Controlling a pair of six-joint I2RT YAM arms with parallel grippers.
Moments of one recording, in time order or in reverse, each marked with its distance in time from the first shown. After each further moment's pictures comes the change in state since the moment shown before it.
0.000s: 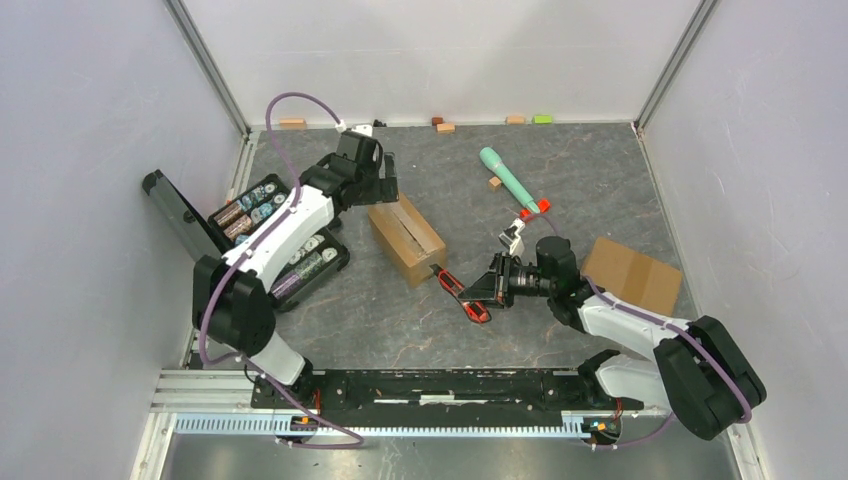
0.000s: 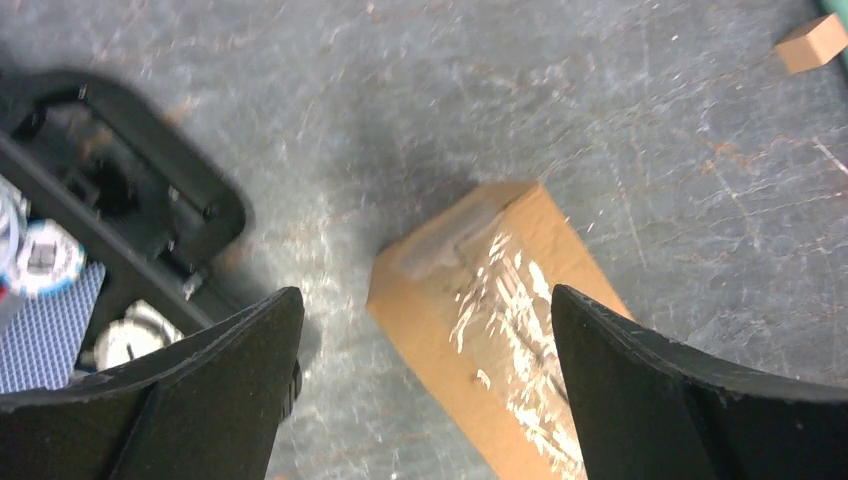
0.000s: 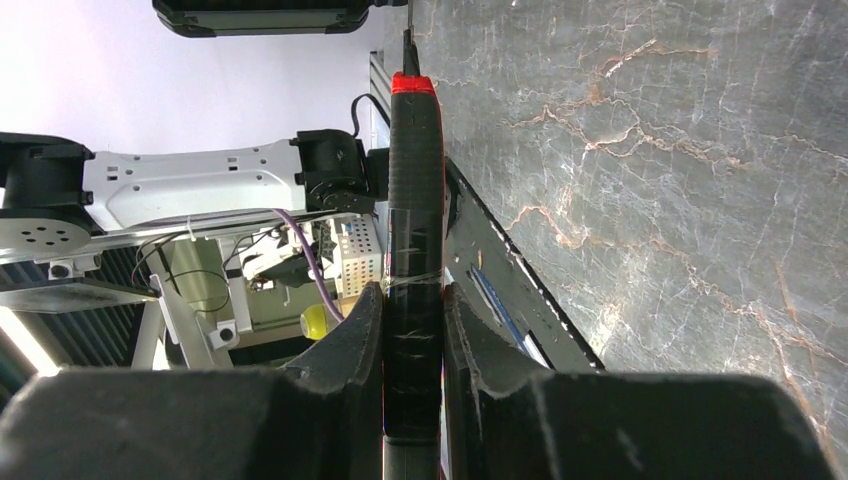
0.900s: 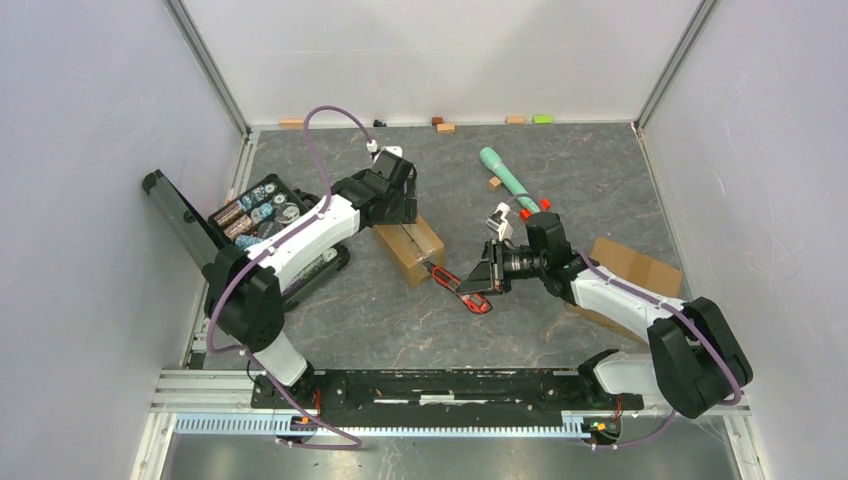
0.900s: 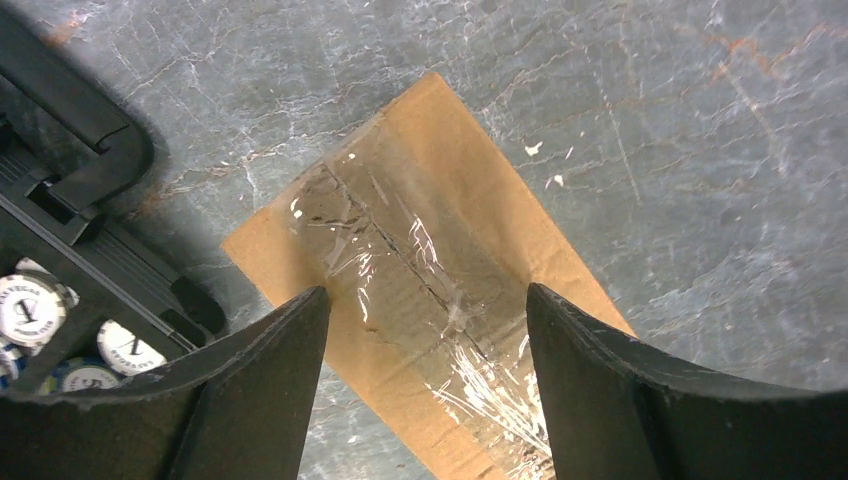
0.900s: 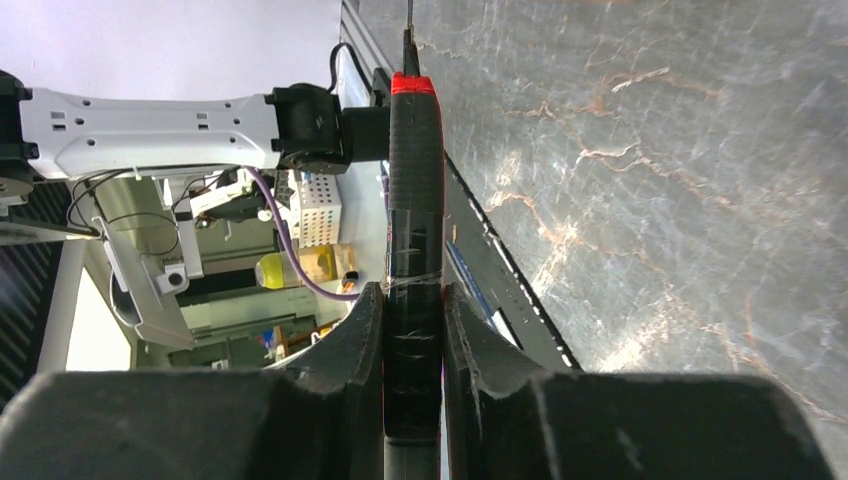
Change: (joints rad) left arm -0.137 0.082 0.008 -0.044 -0.069 -0.032; right arm -0.040 0.111 0.229 -0.299 -0.126 -0.283
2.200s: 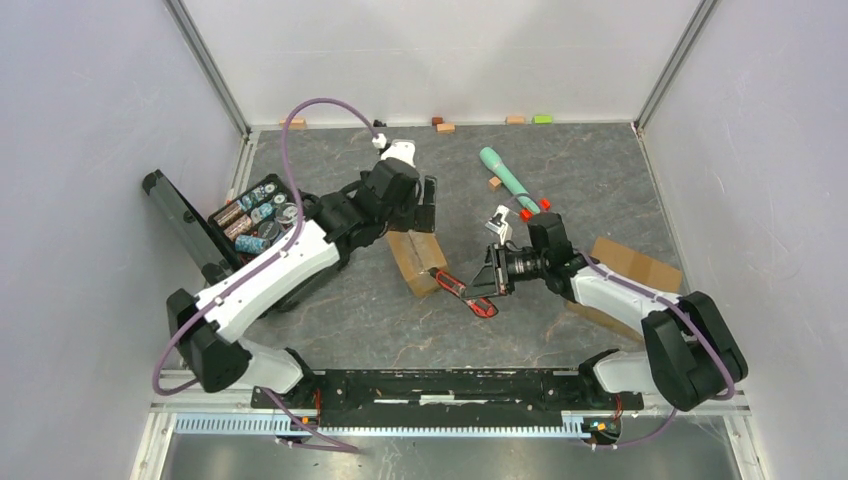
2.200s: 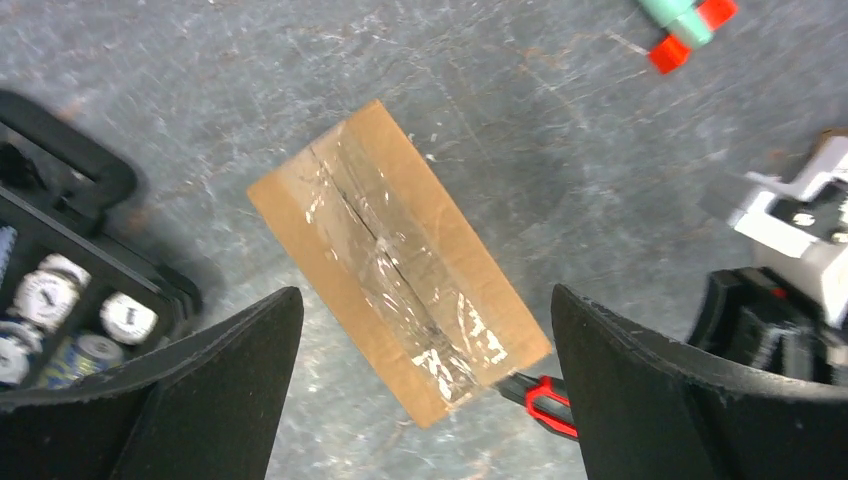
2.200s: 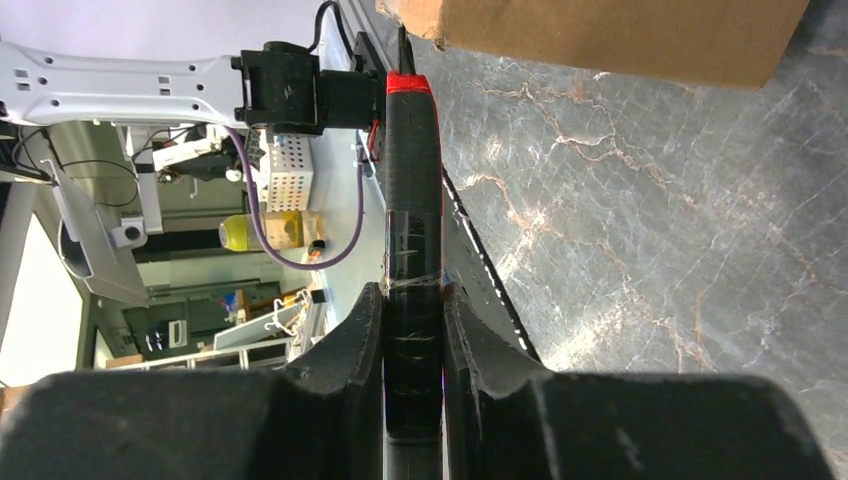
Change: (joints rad) left arm -0.226 -0.281 0.027 -0.071 -0.099 -0.071; right arm -0.029 0.019 -0.034 -0.005 -0.069 -0.152
